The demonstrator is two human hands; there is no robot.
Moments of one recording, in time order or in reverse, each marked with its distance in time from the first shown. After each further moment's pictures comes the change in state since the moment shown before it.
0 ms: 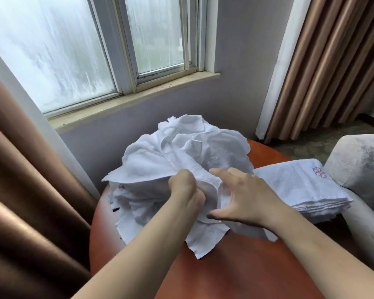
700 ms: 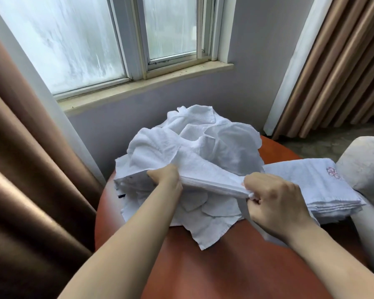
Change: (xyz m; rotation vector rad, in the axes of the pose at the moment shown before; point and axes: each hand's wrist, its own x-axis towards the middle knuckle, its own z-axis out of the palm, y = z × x) left_hand 0.080 0.014 -0.034 0.118 0.186 0.132; right_hand -0.018 0.016 0.025 -0.060 0.529 -0.147
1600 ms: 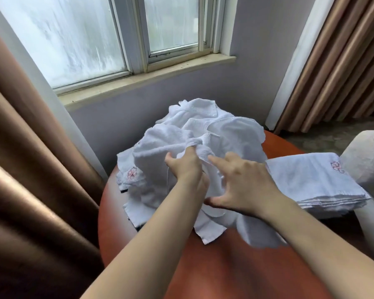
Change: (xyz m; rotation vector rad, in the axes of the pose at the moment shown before) left_hand -0.054 0.001 0.014 -0.273 -0.165 -0.002; right_hand 0.046 -0.046 0.003 -0.052 -0.525 0.109
